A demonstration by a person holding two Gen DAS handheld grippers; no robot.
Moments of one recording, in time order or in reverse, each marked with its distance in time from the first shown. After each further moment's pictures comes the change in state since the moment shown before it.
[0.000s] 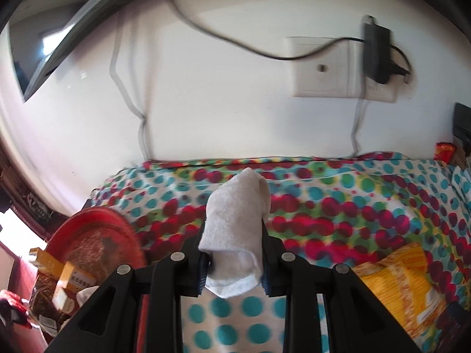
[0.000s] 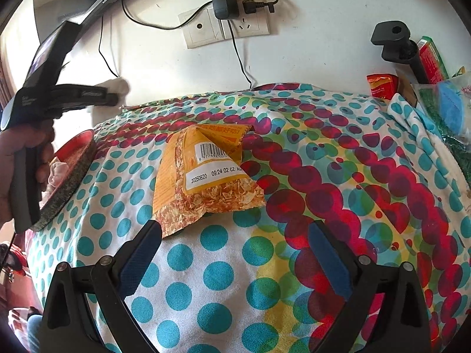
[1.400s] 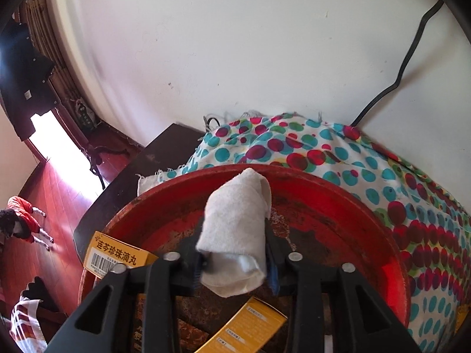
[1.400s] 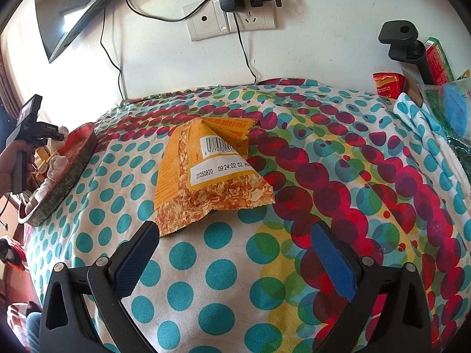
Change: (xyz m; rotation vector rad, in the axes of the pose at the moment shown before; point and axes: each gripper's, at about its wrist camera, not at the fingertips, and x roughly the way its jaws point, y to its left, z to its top) left arm 0.091 0.283 -0.038 -0.381 0.242 0.220; right arm 0.005 0.005 0.001 -0.019 0.029 0.003
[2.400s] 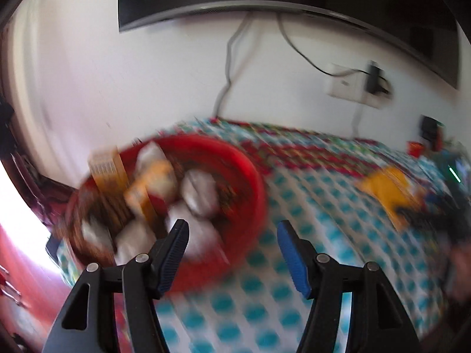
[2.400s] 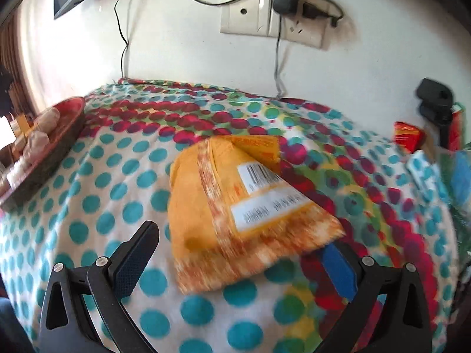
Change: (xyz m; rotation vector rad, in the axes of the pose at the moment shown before) left arm -0.185 -0.016 -0.209 0.254 -0.256 -0.387; right arm 0.041 0.047 0.041 -0.186 0.038 -0.114
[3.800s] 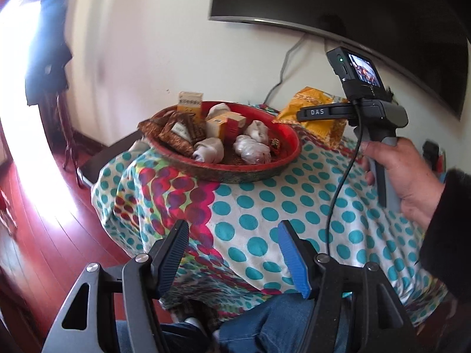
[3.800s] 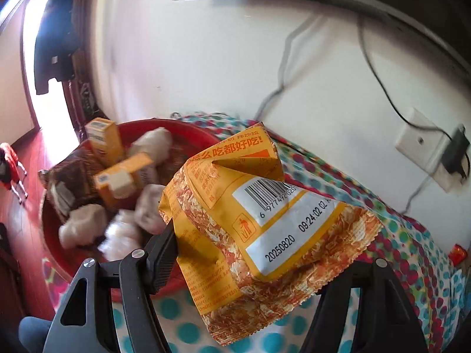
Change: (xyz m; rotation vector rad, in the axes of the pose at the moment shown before) left arm -0.112 0.047 -0.124 -0.265 -0.060 0.103; right arm -0.018 0.262 0.085 -0.315 -0.128 0.158
